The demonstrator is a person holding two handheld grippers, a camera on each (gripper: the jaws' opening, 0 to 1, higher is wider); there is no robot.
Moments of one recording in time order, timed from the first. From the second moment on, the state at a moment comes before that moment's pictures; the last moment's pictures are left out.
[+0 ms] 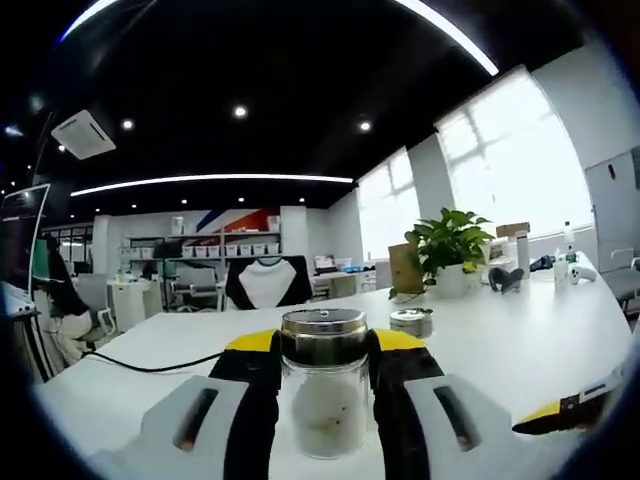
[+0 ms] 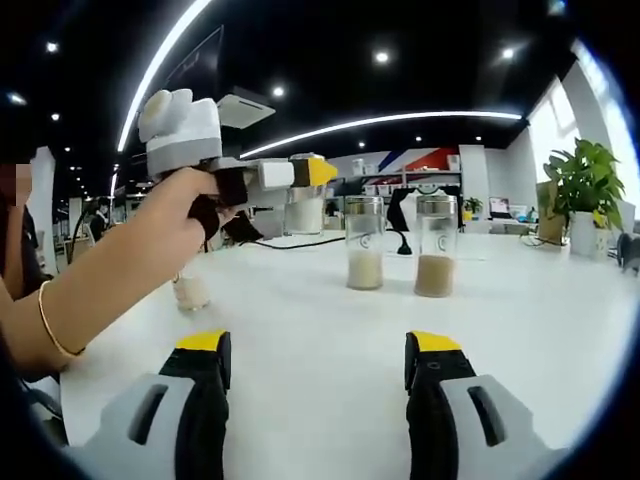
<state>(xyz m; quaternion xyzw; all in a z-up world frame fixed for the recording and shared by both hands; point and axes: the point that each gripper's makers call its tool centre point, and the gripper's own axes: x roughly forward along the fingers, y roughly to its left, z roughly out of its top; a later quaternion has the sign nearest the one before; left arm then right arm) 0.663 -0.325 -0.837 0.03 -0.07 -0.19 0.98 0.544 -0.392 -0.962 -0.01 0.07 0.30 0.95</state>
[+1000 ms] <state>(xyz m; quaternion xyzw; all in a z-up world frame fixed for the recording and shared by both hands) 0.607 -0.405 -0.879 0.06 -0.03 -0.43 0.90 0.544 -0.392 -0.964 -0.01 0.07 0.30 0.95</state>
